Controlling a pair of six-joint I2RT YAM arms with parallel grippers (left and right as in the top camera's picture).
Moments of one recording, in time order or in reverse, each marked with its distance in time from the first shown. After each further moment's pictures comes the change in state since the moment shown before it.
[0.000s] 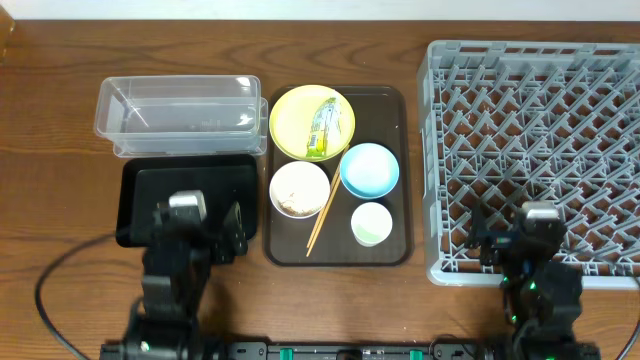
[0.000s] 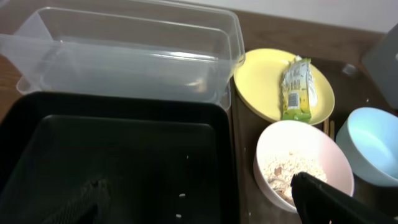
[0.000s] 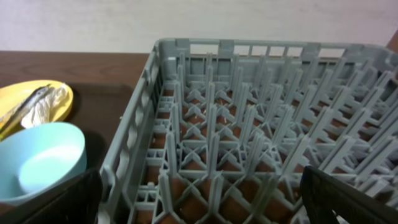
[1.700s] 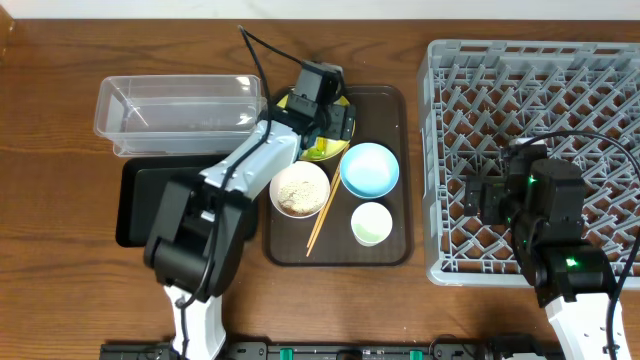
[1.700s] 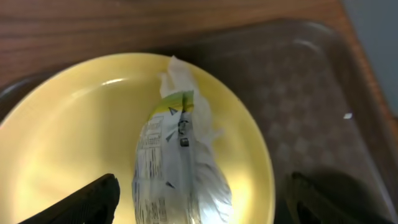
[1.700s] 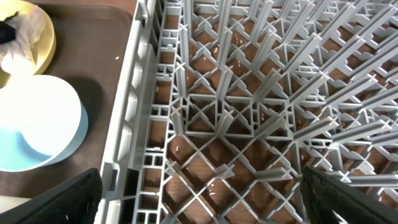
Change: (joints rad) left arm -0.324 1.582 0.982 0.201 0.059 0.004; right arm 0.000 0.638 0.478 -0.299 -0.035 0.000
